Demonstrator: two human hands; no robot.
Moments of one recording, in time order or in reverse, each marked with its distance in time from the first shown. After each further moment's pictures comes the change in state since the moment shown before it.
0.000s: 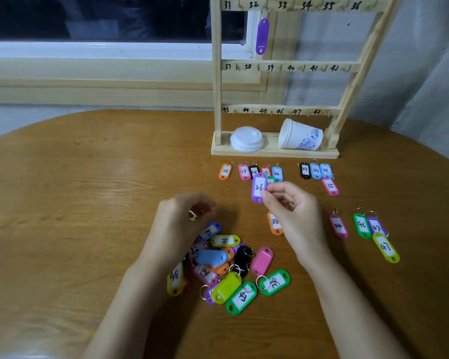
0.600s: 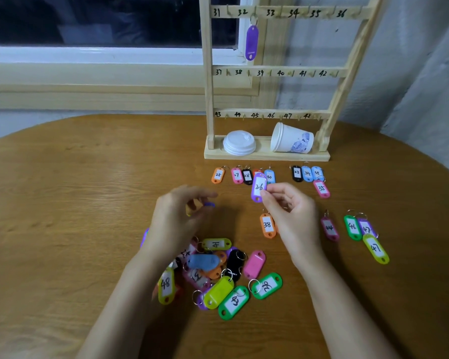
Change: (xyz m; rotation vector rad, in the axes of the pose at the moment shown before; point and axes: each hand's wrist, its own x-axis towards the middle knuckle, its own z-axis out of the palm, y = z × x) left_hand 0.017 0.005 0.006 -0.026 0.026 0.016; right_hand 0.002 0.001 -0.005 -0.006 0.084 -0.021
